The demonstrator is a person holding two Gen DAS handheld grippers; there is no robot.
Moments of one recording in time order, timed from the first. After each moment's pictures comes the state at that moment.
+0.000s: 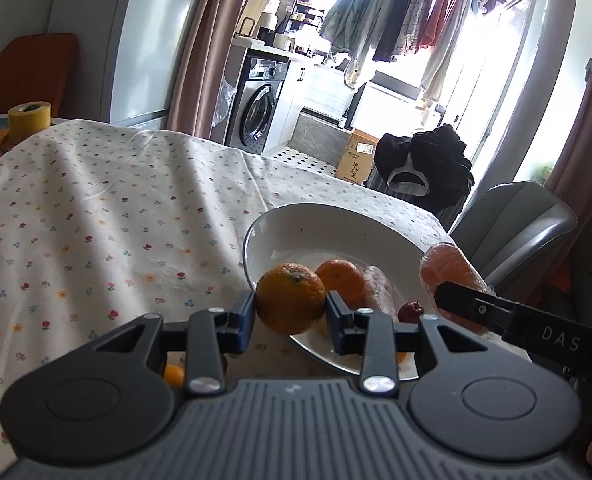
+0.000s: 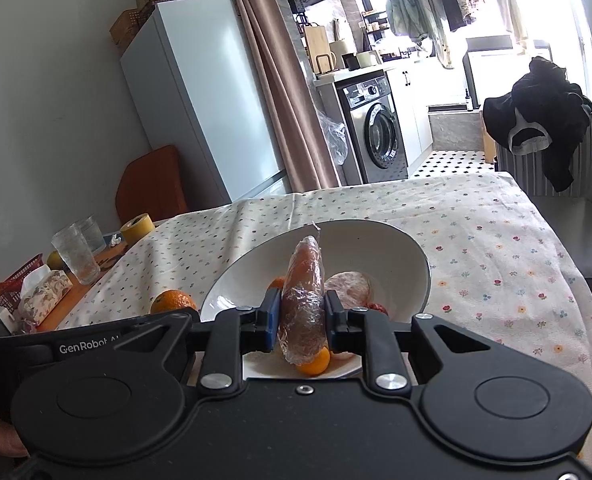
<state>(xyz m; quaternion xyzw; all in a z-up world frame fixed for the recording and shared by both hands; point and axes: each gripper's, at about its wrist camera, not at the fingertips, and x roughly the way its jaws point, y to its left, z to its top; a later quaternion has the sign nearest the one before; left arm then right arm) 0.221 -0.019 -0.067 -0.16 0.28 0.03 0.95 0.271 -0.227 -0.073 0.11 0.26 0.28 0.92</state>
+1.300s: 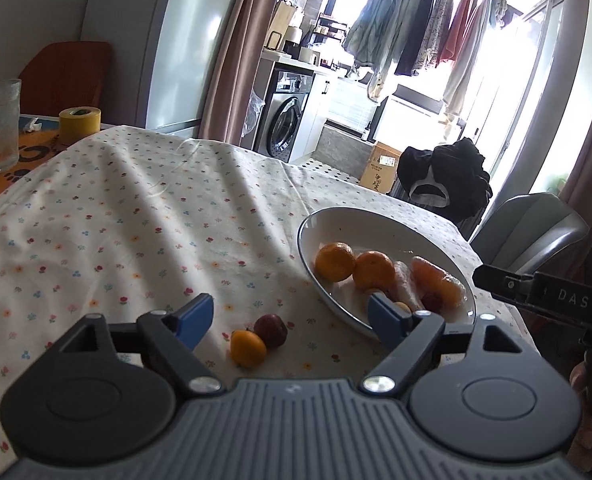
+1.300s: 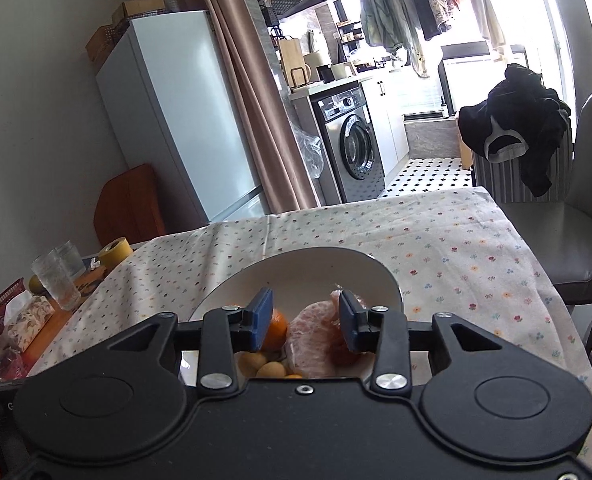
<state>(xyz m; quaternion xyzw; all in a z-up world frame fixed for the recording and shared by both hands) 0.164 0.000 -0.056 -0.16 0.27 0.07 0.95 0.273 -0.236 -0.062 0.12 0.25 0.25 0.93</state>
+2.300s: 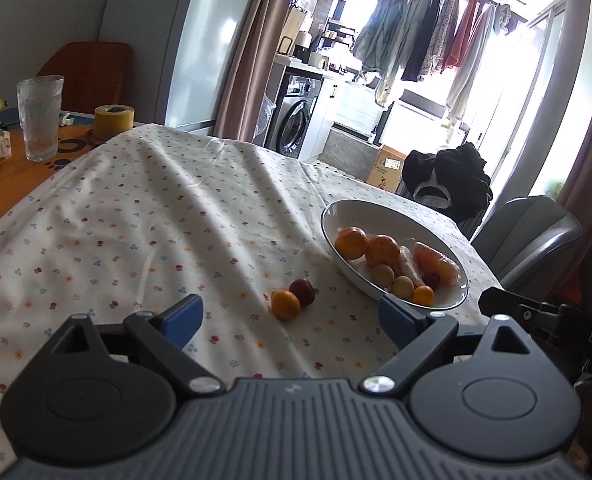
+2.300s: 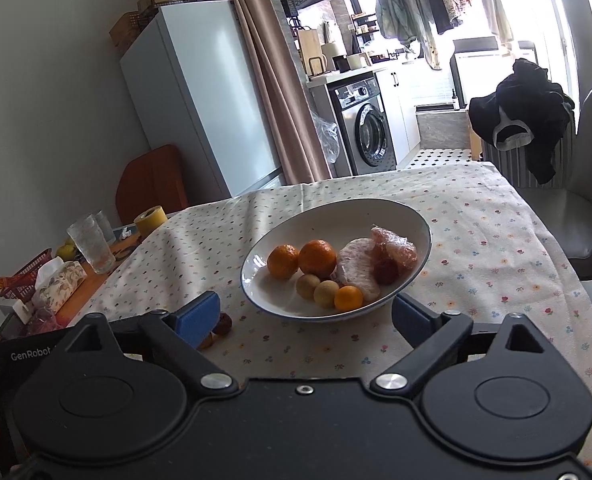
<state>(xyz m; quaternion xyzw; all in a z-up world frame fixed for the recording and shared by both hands) 0.104 0.013 -0.046 -0.16 0.27 0.08 0.95 0.193 -0.228 -0.061 0.11 0.26 0.27 0.92</state>
